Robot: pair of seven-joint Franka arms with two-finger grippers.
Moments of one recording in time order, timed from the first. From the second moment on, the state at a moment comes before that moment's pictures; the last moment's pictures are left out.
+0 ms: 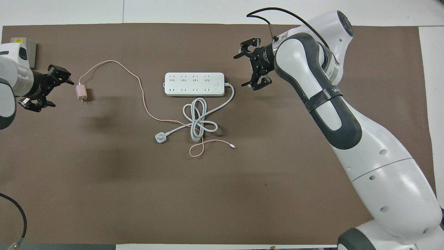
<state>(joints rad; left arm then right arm) 0.11 0.25 -0.05 -1.79 -0.02 2.10 -0.68 0.25 0.75 0.00 -1.19 0.70 1.95 1.19</state>
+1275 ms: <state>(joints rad) 0.07 -0.05 -0.17 -1.70 0.01 1.63 0.02 0.10 0.12 -0.03 -1.37 0.01 1.50 0.05</state>
